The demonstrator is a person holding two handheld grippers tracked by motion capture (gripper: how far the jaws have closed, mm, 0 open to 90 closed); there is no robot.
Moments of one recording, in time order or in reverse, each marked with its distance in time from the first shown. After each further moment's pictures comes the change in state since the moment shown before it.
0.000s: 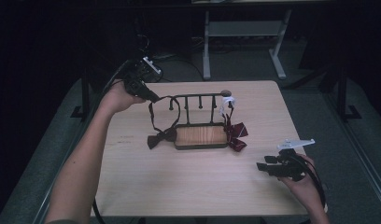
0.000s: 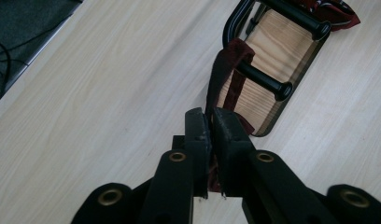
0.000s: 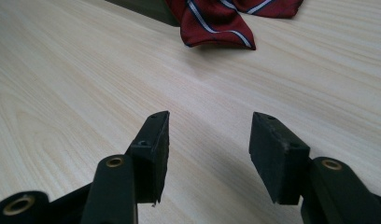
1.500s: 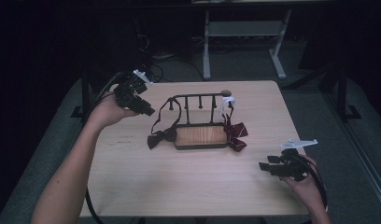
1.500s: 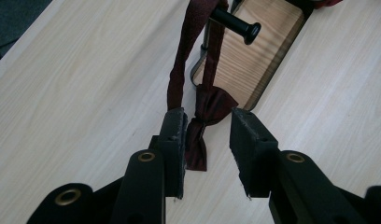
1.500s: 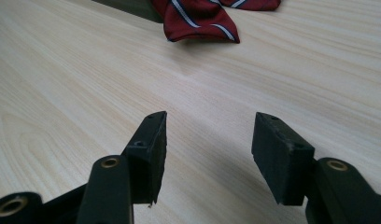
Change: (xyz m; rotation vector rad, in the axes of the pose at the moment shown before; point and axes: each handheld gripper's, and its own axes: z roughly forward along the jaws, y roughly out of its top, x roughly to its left) left arm -0.017 -0.036 -0.005 -0.022 -0.021 0.005; right arm -0.008 -0.005 -0.001 -0.001 -0.018 0.032
